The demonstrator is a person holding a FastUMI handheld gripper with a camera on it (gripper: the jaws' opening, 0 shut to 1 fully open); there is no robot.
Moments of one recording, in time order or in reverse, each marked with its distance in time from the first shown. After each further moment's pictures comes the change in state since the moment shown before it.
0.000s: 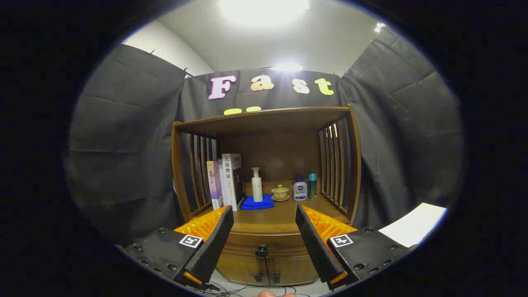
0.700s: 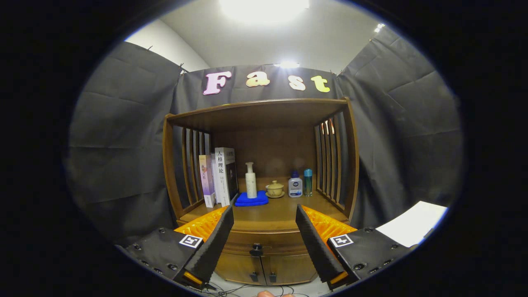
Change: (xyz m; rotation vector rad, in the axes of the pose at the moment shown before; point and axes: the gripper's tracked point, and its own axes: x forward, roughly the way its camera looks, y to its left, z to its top) arm 0.006 -0.010 -0.004 -0.024 0.013 -0.042
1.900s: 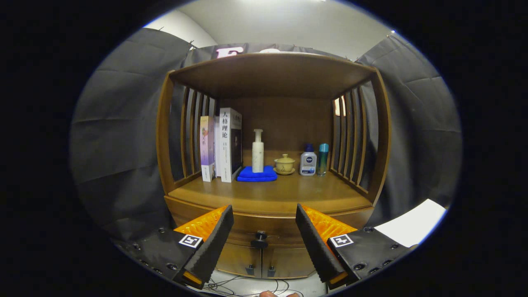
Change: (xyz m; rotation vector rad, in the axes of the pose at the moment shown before) arm 0.064 0.026 -0.087 -0.072 0.171 0.034
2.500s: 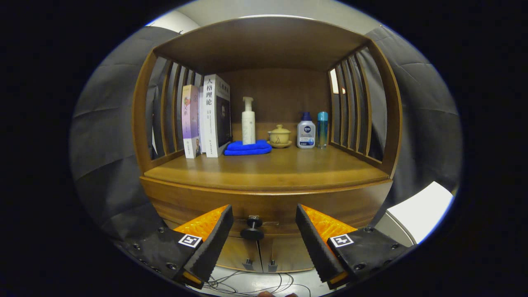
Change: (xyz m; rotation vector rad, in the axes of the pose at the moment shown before) arm 0.067 -0.015 -0.087 0.034 0.108 -0.041
